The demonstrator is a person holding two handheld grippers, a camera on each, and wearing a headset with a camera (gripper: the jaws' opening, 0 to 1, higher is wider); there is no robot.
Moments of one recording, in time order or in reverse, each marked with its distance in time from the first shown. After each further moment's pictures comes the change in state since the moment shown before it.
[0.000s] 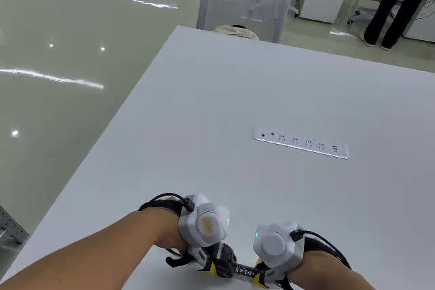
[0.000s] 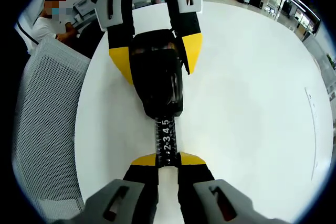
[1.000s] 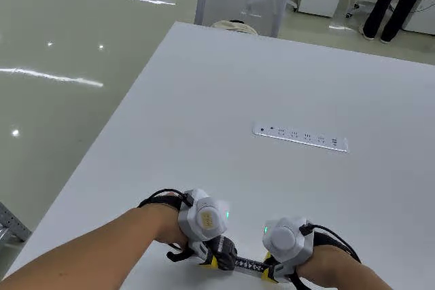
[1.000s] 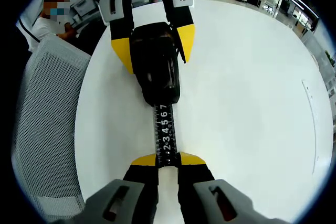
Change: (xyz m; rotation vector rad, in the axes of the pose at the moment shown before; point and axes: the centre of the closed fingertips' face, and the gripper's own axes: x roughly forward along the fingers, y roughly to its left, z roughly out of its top) left arm 0.001 0.001 0.000 -0.012 -0.009 0.015; right arm -0.007 -0.001 -0.016 0.017 0.007 -0.007
